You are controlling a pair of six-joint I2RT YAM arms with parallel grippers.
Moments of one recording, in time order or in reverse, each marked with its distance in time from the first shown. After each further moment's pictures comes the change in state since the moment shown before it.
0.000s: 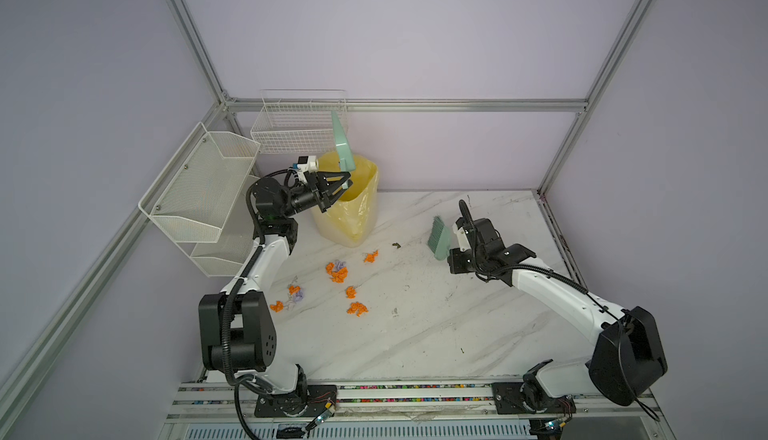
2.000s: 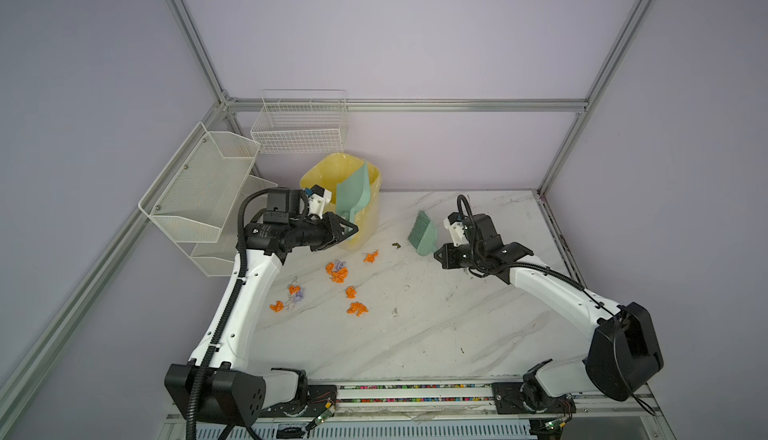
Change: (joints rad) left arm -0.166 -0.294 0.189 -1.635 -0.465 1.264; right arm 0.000 0.021 0.007 0.126 -0.217 0.028
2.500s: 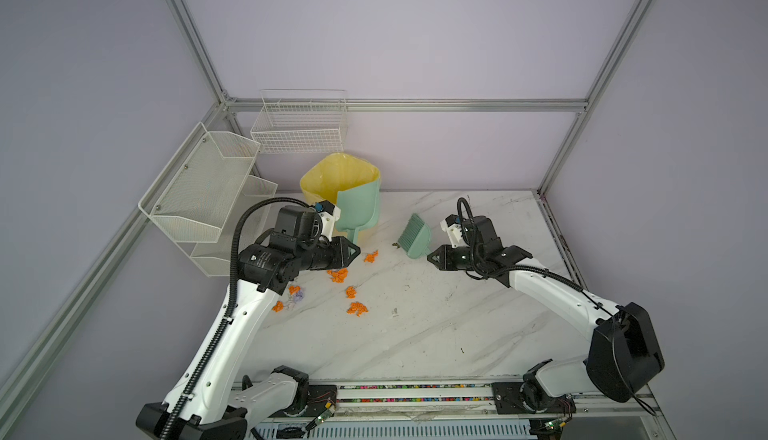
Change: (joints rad) left arm -0.219 -0.204 -0.082 -0.126 -0.324 0.058; right arm 0.015 -0.002 -0.047 0.092 -0.128 0.125
